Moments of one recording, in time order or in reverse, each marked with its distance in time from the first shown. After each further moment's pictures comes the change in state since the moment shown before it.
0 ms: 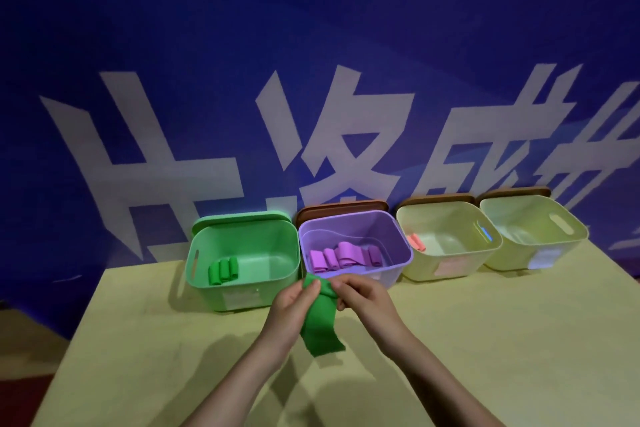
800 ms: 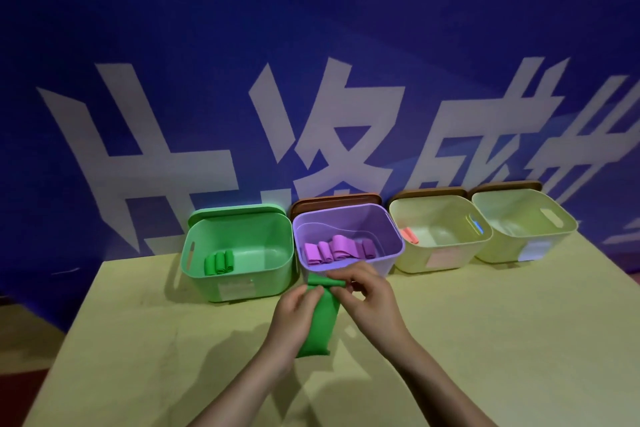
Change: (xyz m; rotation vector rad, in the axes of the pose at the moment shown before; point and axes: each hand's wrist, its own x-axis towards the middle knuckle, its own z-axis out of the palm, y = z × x) left_hand -0.017 -0.017 0.020 0.111 0.151 -0.024; right_hand -0.017 0.015 -0.009 -0.286 0.159 -0.340
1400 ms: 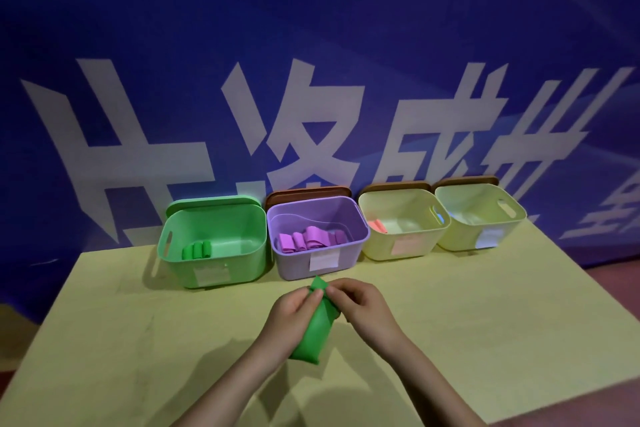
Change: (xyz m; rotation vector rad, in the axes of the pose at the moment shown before) left_hand -0.047 -0.013 0.037 0.193 -0.197 0.088; right_hand -0.055 -0.020 -0.057 0.097 -0.167 0.295
